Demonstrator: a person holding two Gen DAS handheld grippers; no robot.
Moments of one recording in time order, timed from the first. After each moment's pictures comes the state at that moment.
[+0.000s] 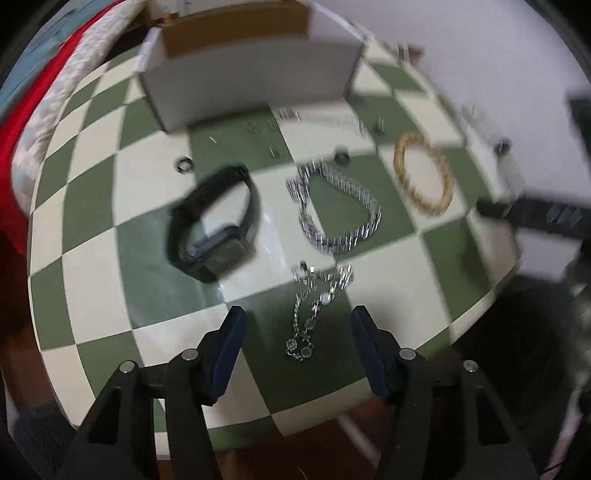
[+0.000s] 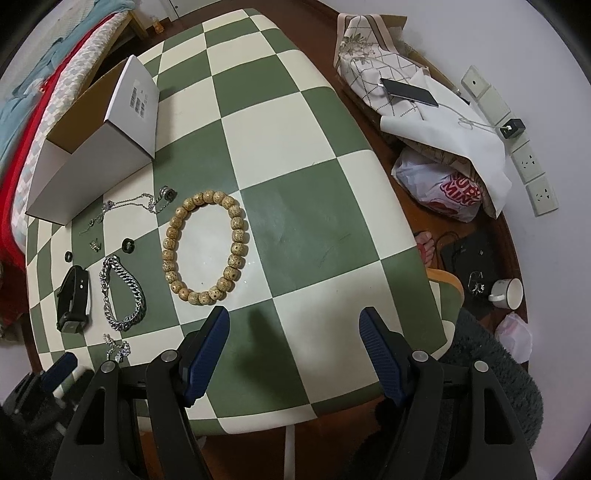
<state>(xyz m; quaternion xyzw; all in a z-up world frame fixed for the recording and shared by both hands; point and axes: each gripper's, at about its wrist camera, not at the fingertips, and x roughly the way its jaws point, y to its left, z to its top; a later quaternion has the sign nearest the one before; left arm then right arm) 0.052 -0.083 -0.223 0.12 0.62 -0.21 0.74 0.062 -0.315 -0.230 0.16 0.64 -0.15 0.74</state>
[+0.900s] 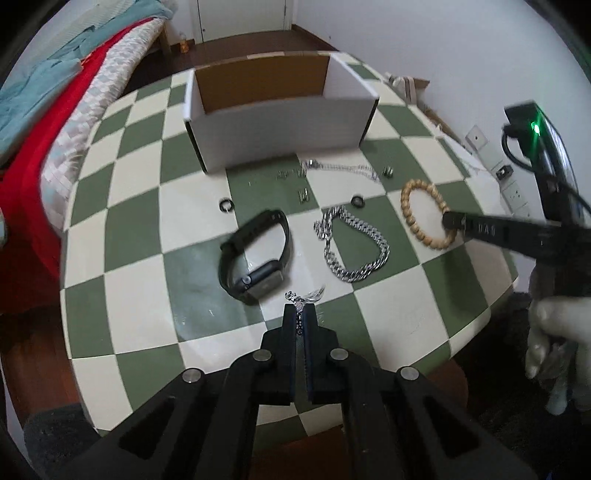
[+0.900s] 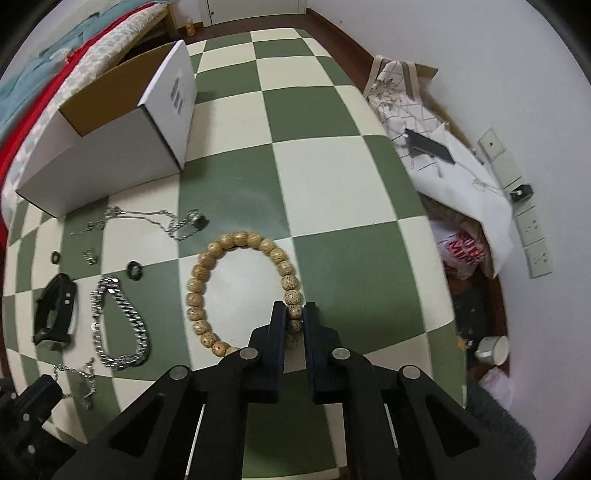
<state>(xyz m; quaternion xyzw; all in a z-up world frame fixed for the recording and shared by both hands) 0.059 -0.041 -0.177 0.08 0.57 -0.20 0.80 0.100 -0.280 -0.248 0.08 0.60 -0.13 0.78</state>
